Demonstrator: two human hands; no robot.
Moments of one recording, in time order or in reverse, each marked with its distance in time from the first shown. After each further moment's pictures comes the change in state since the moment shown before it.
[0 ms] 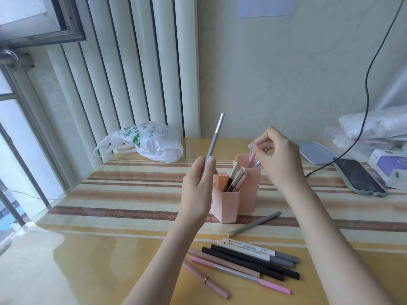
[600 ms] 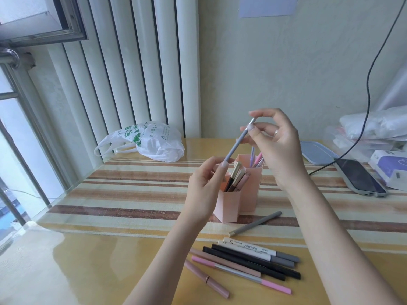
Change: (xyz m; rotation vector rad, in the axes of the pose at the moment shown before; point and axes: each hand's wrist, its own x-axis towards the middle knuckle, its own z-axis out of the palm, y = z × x) left_hand -0.001 0.004 0.002 -0.008 -0.149 0.035; right_hand 0.003 -0.047 -0.005 0.617 -0.013 0.104
